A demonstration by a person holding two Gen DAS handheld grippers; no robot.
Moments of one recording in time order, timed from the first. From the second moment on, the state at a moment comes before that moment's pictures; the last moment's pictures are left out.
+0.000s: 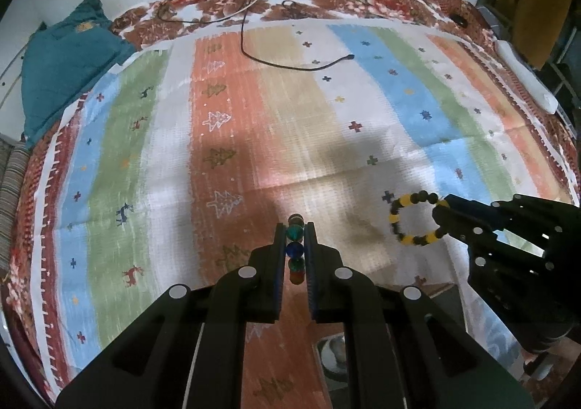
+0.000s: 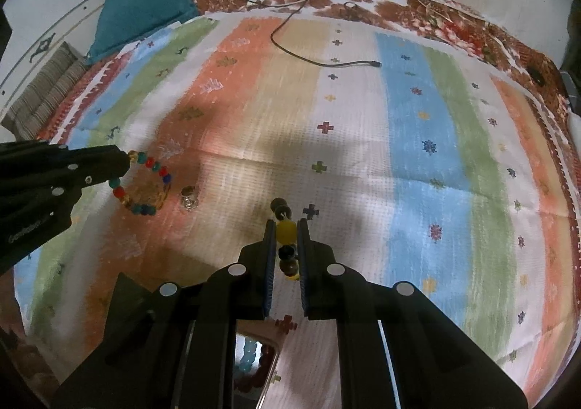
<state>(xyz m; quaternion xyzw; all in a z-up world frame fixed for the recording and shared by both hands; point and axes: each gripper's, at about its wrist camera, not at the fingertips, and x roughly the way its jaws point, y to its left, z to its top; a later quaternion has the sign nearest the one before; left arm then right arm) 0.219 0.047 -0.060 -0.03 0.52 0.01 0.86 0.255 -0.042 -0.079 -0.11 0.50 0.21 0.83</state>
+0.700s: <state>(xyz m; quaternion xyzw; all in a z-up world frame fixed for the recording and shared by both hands) 0.176 0.021 -0.026 -0.03 0.47 -0.01 0.88 0.221 -0.054 -0.040 -0.09 0.45 0.20 0.86</state>
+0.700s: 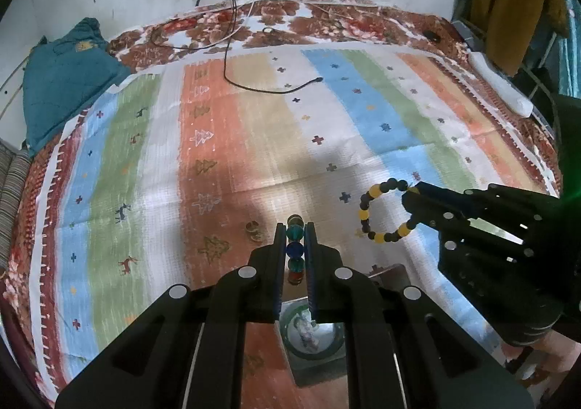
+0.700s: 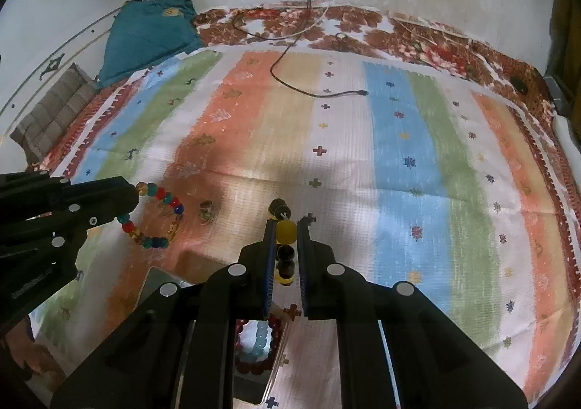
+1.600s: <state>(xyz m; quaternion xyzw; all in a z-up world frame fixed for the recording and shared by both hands) 0.131 0.006 -0.012 -0.03 0.45 -0.03 0.89 0.172 -0.062 -0.021 -0.09 0.42 0.22 0.87</state>
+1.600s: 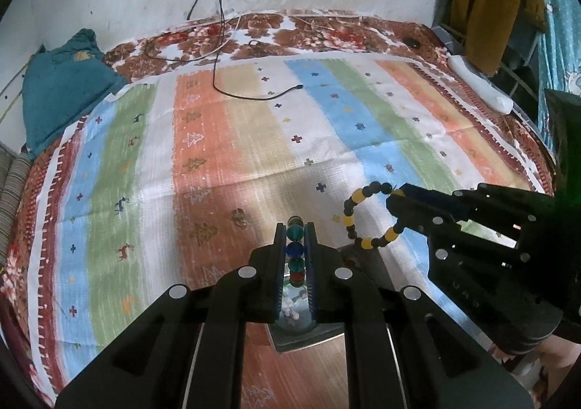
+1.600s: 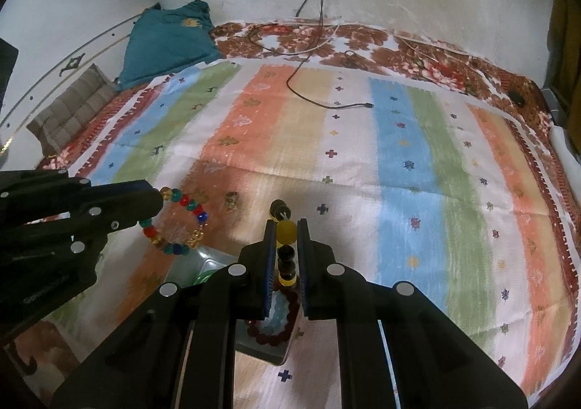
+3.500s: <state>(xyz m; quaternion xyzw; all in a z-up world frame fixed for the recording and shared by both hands) 0.153 0.048 -0.045 -0.09 0.49 0.04 0.86 0.172 -0.060 -0.043 -0.09 0.47 0.21 0.85</state>
